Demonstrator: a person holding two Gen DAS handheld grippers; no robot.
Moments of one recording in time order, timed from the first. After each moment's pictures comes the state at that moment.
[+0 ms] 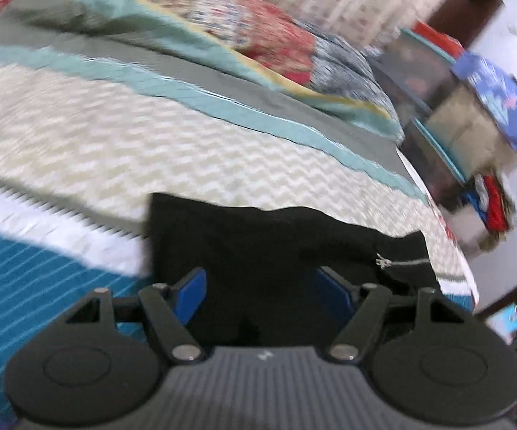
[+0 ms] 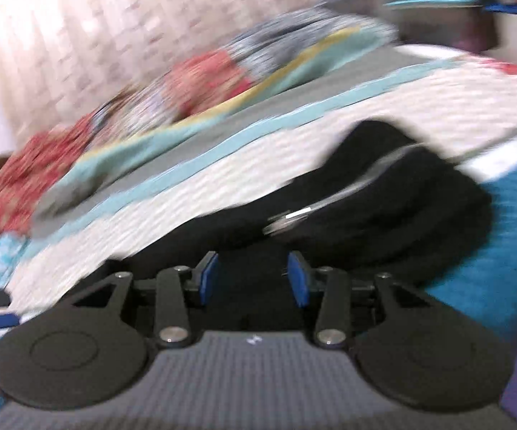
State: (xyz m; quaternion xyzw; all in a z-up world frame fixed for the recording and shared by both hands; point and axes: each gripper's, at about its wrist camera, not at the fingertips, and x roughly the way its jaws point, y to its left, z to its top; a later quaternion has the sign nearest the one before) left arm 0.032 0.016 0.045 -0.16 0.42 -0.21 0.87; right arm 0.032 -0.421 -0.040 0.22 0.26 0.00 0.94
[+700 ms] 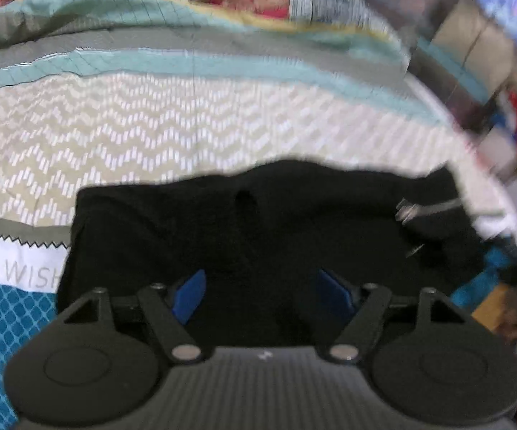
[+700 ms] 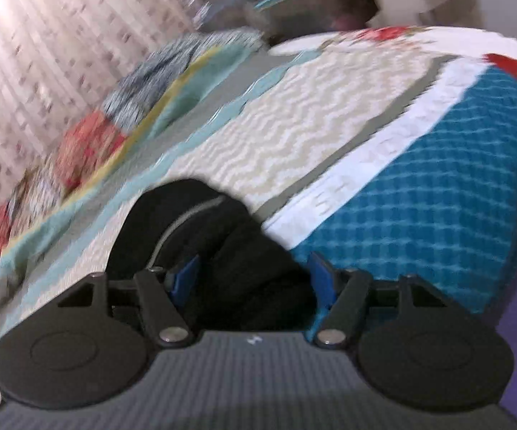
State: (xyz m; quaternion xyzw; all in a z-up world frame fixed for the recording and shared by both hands) left arm 0.056 -0.055 0.022 -0.07 0.47 -0.21 0.86; right arm 0.060 -0.545 -0.078 0.31 0.26 -0.09 0.91
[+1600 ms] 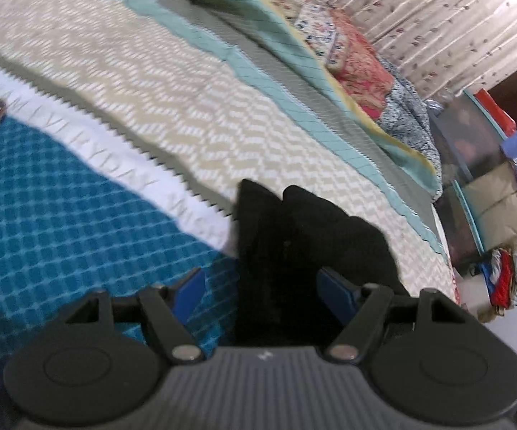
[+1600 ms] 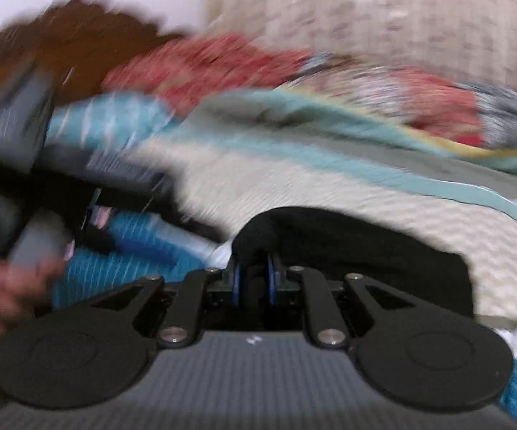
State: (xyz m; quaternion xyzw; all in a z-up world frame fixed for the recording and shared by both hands) left arm 0.019 0.116 0.007 -0.30 0.44 -0.12 0.84; right arm 0.046 -0.182 -0.020 -0.07 0.25 0.30 0.92
